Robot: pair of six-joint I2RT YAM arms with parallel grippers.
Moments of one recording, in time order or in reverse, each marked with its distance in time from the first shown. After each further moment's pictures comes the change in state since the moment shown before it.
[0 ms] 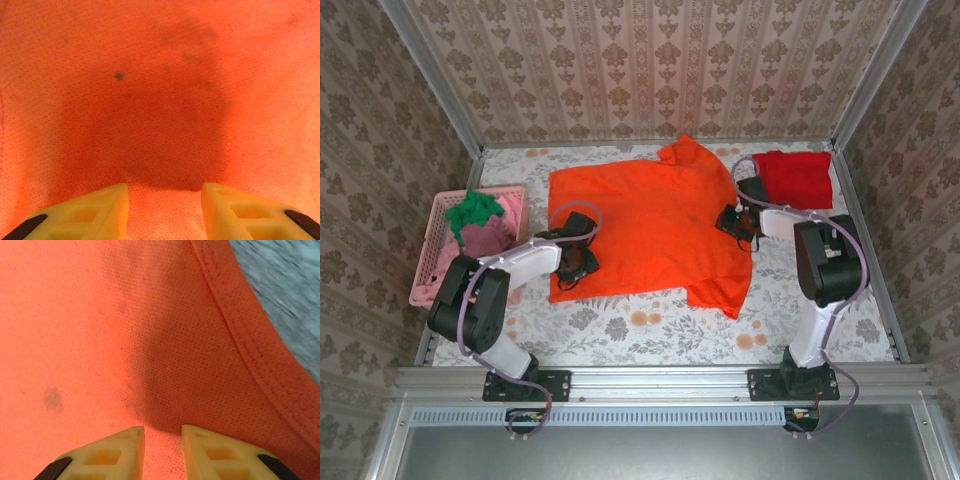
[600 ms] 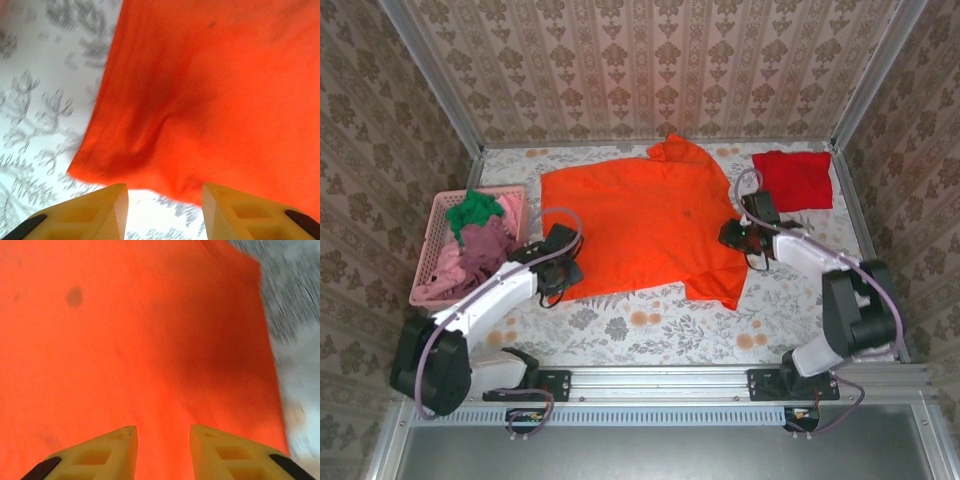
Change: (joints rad) left arm -0.031 -0.323 -0.066 -0.211 -0.113 -0.063; right arm 0.063 -0.277 -0.135 -0.072 0.050 -0.094
